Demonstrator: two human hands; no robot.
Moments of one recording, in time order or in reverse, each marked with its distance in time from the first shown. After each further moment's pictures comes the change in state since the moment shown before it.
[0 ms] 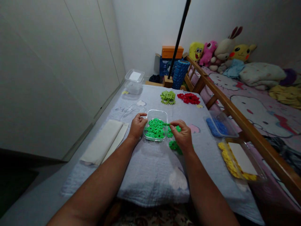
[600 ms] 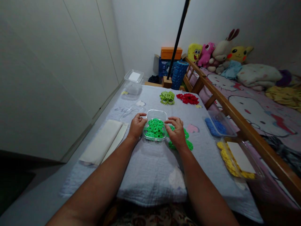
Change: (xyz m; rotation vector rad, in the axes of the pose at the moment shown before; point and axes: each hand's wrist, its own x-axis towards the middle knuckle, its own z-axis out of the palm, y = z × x) left_hand -0.001 0.002 0.001 -0.017 -0.003 -0.010; right_hand 0.000 0.022 0.022 -0.164 0.015 -0.067
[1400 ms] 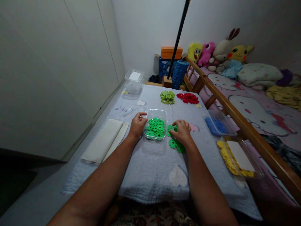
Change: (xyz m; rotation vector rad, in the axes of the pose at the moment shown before) left_hand 0.000 -0.001 -0.001 0.025 0.005 0.006; right_hand 0.004 0.025 -0.022 -0.545 -0.313 0.257
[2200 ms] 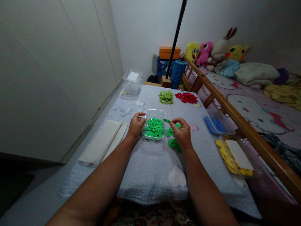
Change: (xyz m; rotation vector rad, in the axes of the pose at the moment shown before) left_hand 0.002 -0.003 -0.001 -0.001 -0.015 0.017; right_hand -0.013 -0.030 -0.018 0.704 0.339 -0.150
